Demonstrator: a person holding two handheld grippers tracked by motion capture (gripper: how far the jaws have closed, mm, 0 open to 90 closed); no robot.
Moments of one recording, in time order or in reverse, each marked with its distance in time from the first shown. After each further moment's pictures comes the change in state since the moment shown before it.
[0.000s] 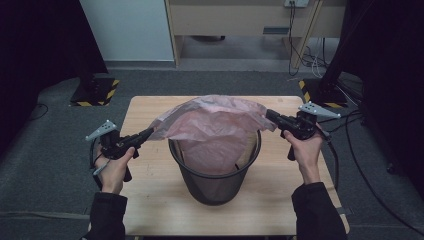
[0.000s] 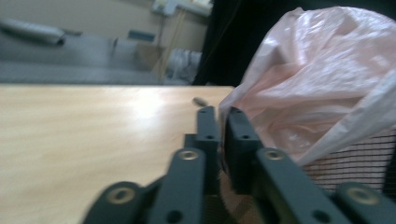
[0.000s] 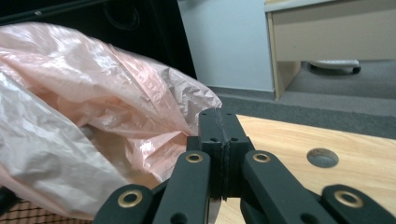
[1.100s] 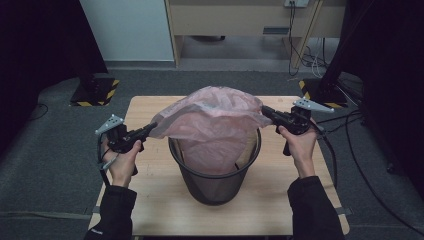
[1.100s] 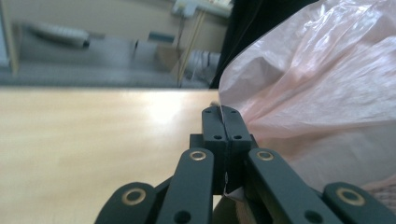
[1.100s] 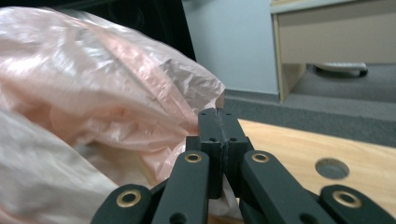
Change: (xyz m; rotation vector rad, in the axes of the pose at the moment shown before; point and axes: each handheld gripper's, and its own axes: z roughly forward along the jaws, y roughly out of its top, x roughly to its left) left arm -0.002 0.002 0.021 0.024 0.117 -0.020; right arm 0.001 0.006 0.017 0.005 0.013 -0.005
